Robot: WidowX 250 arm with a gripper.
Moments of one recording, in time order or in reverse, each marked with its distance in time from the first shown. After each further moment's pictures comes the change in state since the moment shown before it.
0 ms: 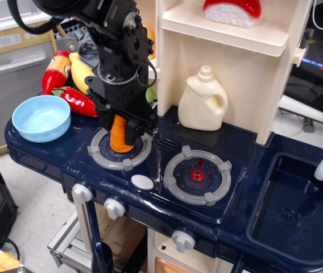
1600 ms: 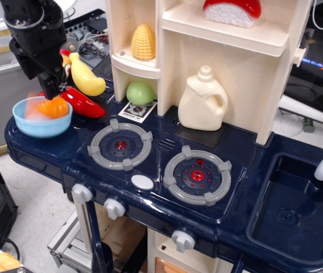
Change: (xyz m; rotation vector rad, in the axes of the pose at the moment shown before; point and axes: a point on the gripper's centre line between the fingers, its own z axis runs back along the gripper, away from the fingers) arm -0.015 0.113 0.025 0.081 -0.011 -0.193
